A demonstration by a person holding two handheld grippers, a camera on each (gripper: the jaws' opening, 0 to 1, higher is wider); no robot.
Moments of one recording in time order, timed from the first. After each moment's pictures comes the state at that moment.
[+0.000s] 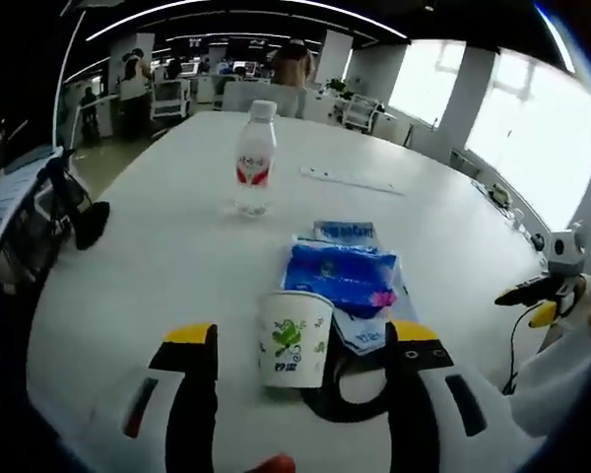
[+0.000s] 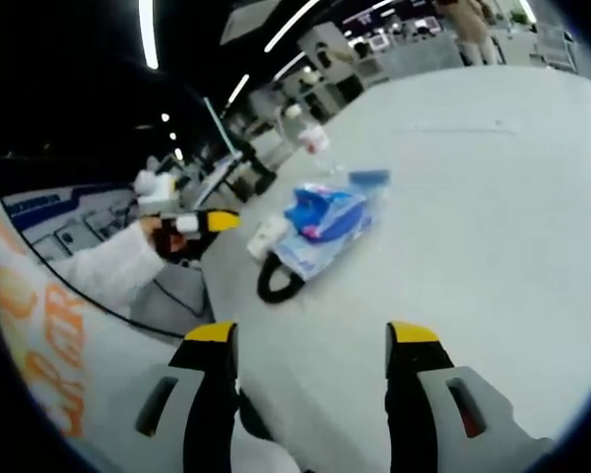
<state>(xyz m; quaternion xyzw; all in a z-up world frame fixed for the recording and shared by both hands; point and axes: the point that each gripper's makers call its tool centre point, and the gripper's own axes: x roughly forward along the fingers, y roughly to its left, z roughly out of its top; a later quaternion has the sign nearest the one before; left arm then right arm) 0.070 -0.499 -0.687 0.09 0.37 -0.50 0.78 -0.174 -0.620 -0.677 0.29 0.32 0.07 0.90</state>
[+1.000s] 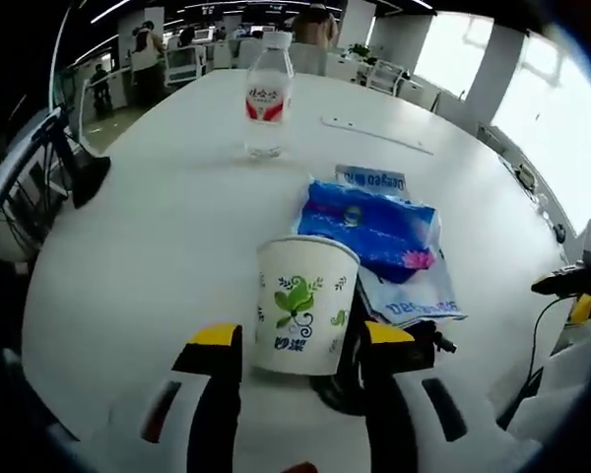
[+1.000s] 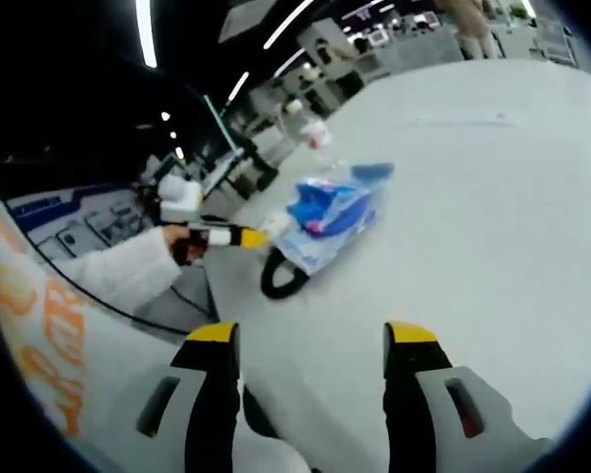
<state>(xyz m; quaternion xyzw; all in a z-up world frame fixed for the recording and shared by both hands) 0.054 -0.497 -0.736 0.14 0.44 -0.44 0.77 -0.176 -0.617 -0.680 0.30 0.32 0.08 0.89</state>
